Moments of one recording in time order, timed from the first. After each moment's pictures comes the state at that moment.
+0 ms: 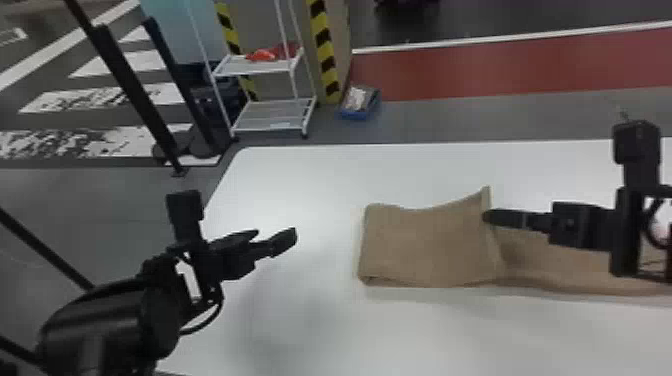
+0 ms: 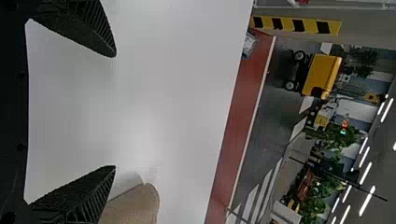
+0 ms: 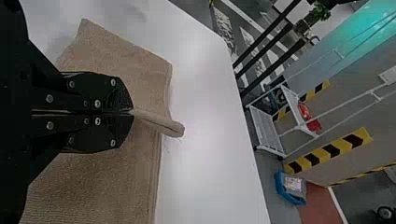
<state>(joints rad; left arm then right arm) 0.11 0.16 0.35 -1.89 0.25 0.86 -0.48 -0.23 0.00 -0.08 -1.83 -0.21 1.35 0.58</state>
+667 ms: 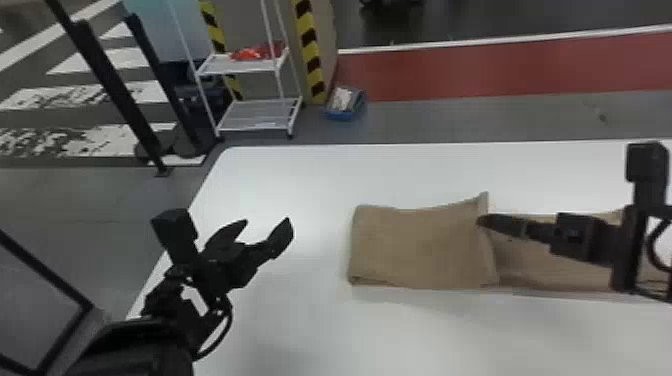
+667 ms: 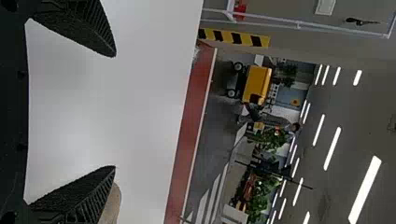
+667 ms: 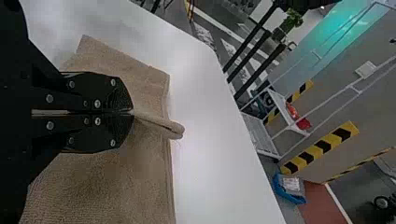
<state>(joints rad) 0.23 0.10 0.27 -1.87 0.30 0.44 -0.33 -0.18 0.00 -0.20 -1.87 -0.34 1.37 0.58</state>
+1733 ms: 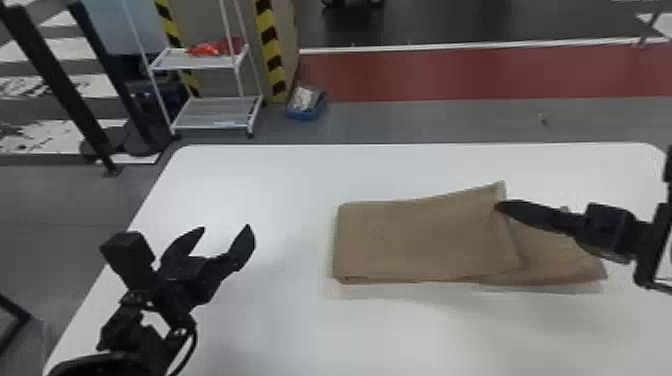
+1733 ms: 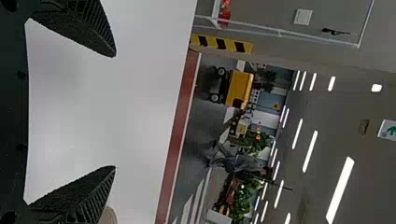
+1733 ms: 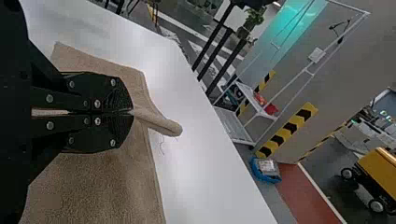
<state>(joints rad) 0.28 0.08 0.23 -1.81 0.30 0.24 -0.30 -0.19 -0.11 -0.40 -1.80 -0.48 1.39 0.61</state>
